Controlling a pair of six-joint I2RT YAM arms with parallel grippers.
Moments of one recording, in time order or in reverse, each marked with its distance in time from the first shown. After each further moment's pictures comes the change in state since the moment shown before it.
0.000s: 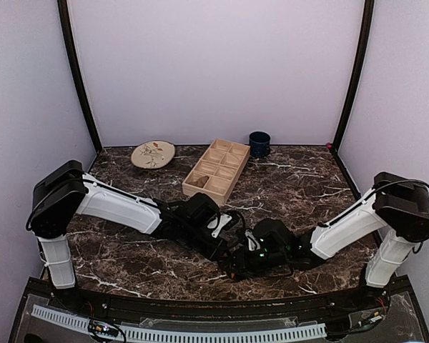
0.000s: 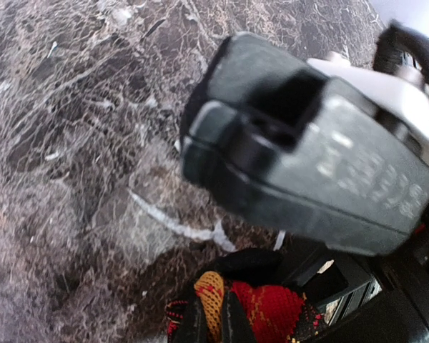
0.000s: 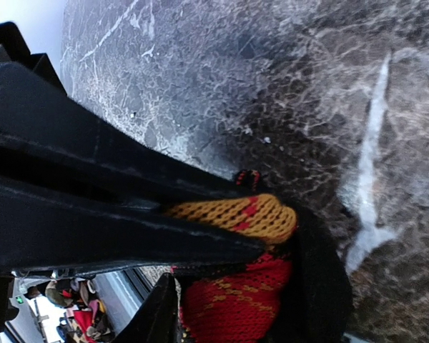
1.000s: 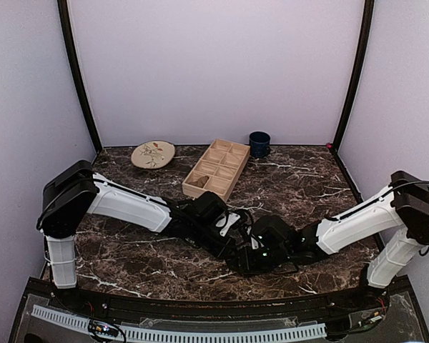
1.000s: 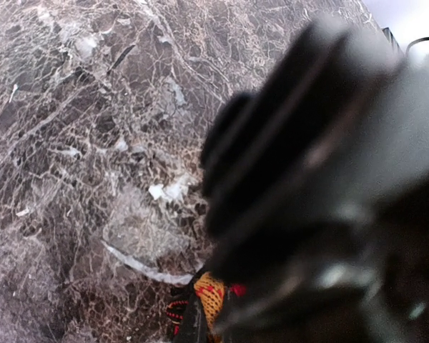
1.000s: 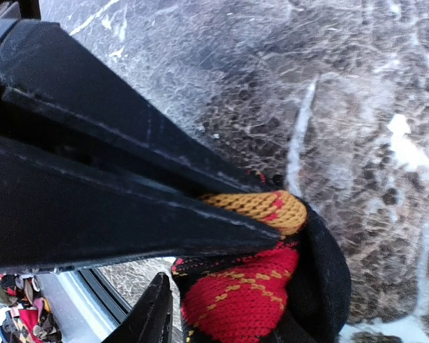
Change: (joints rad) left arm -0.007 0.078 0.099 -0.018 0.021 0.033; right arm 0.009 -0.104 0.060 -0.312 0.119 -0.181
